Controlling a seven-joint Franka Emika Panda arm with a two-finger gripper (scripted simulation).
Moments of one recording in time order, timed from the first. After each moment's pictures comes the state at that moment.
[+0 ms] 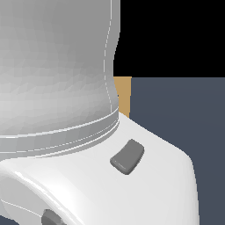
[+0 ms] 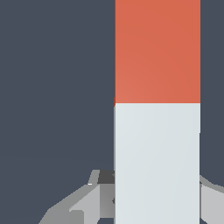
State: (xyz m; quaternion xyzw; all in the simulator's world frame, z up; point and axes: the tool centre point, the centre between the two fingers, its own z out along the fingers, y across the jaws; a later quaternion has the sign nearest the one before) arm -0.040 -0.222 0.021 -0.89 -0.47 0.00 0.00
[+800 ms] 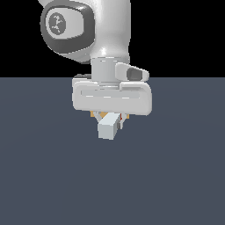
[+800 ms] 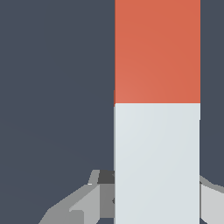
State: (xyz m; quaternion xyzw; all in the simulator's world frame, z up) arm -0.005 -0.019 0.073 -0.79 -0.61 0.00 0.00
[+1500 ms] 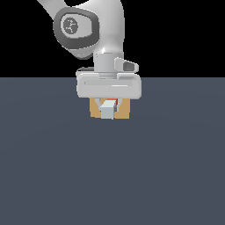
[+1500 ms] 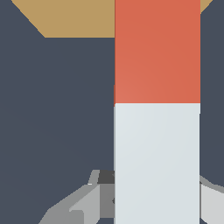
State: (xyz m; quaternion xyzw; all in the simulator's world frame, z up) arm -0.011 0.061 0.093 -0.75 -0.67 0.00 0.00
